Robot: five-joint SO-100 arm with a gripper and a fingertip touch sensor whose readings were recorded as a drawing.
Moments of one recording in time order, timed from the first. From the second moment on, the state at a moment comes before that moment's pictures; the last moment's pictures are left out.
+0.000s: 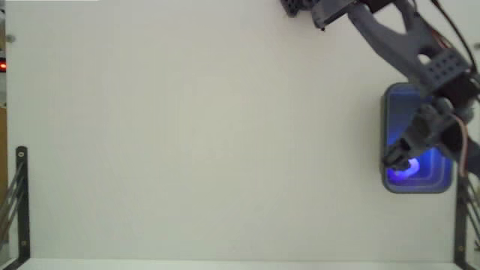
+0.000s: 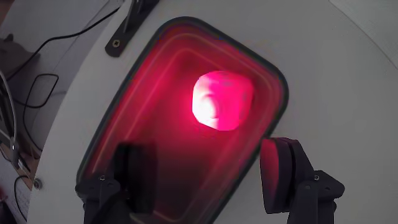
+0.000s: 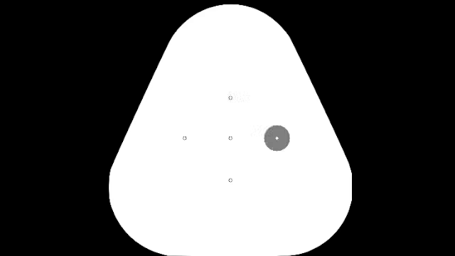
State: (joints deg) arm -34.0 92.5 70.4 82.2 -0.2
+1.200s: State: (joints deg) arm -13.4 121.1 97.1 82.0 -0.2
